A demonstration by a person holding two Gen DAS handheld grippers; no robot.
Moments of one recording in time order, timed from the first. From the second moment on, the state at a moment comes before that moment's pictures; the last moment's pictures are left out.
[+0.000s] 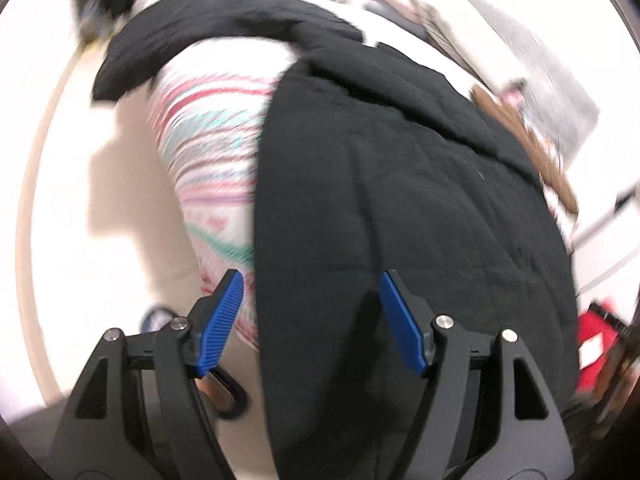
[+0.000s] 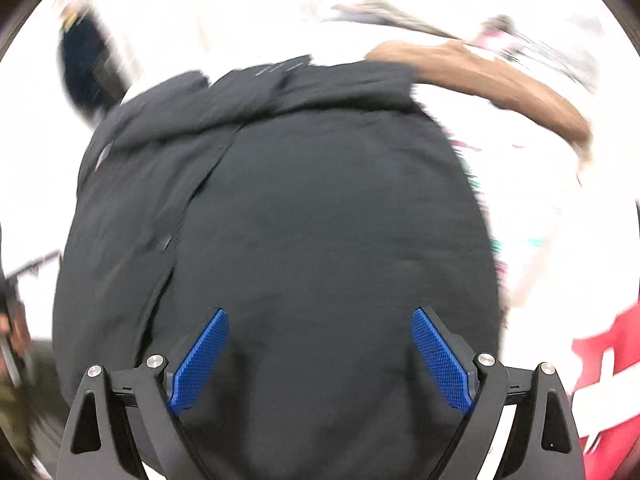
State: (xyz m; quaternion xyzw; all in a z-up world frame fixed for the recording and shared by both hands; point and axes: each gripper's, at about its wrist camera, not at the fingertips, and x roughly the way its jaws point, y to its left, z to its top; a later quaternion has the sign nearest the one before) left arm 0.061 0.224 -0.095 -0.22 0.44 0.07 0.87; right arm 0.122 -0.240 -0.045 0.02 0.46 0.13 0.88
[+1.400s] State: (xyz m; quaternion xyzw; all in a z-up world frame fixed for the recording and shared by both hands) left arm 0.026 0.231 -0.155 -0.45 0.42 -0.06 0.79; right arm 0.101 -0.352 -0.090 0.27 0.53 0.16 0.79
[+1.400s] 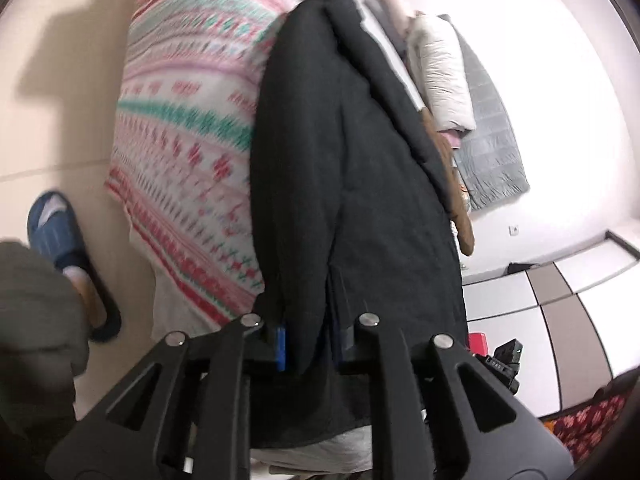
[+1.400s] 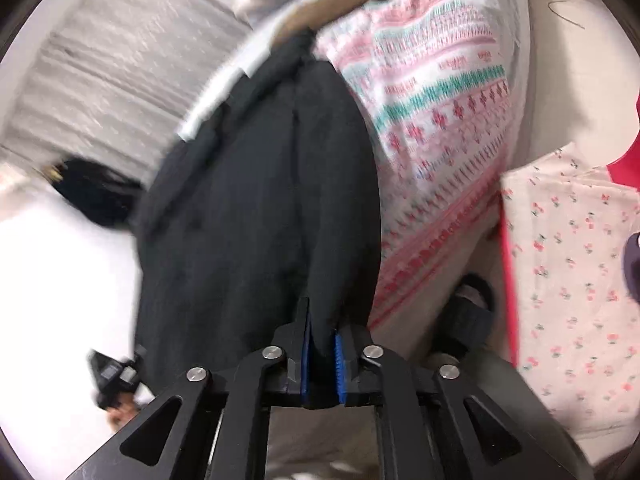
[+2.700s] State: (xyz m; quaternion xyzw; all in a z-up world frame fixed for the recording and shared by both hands) left arm -0.162 0.226 -0.010 -0.41 0.27 -0.12 0.86; right arm -0.104 -0.391 0.040 0.33 0.28 0.26 0.86
